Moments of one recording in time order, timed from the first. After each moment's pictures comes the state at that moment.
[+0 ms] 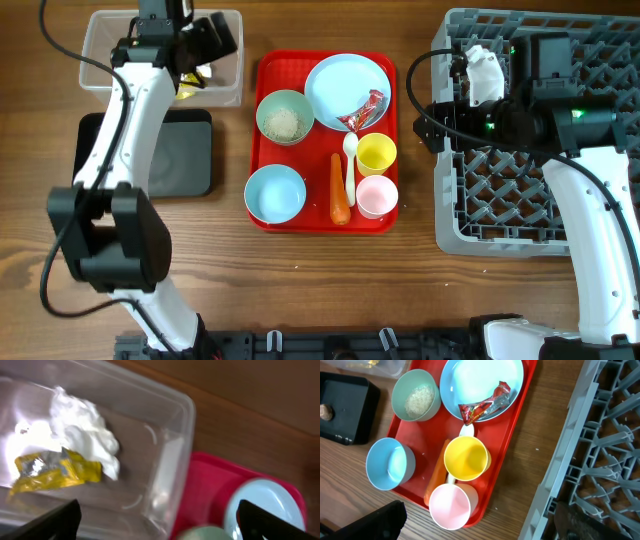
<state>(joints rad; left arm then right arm) -0.05 1.92 1.70 -0.65 0.07 -0.38 0.08 1.44 1.48 -1.11 -0.35 -0.07</state>
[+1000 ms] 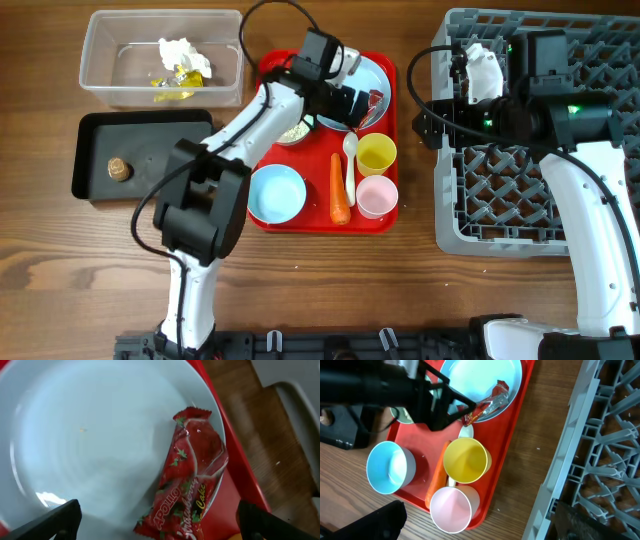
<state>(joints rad) -0.47 2.20 1.70 -0.52 0.26 -0.07 0.08 1.46 1.48 -1.10 -0.35 -0.04</state>
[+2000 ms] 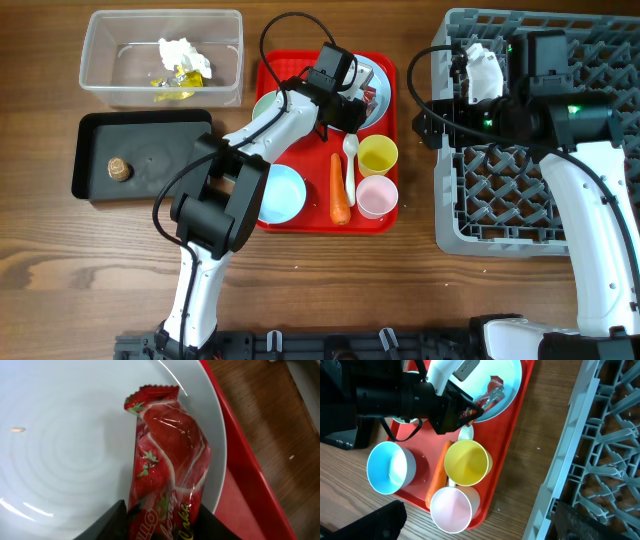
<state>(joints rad) -0.51 2.28 1.70 -0.46 0.27 -0.05 0.08 1.46 1.48 -1.10 -0.35 -0.03</state>
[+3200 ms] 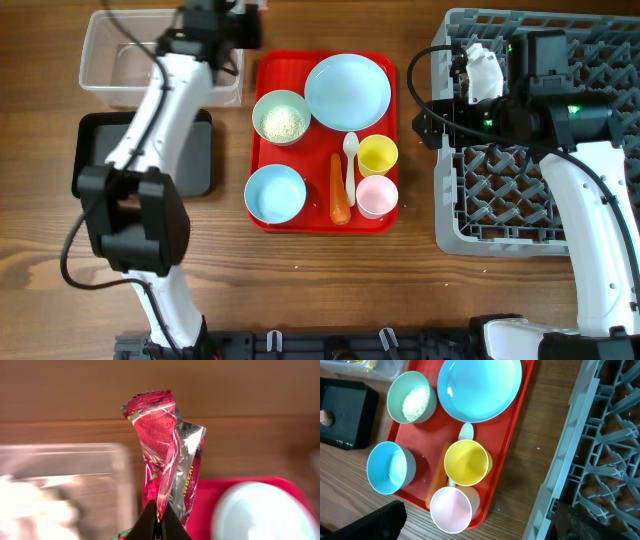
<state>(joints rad) -0.14 2.04 1.78 -0.44 0.07 -0.12 0.08 1.46 1.48 -1.10 -0.35 -0.03</state>
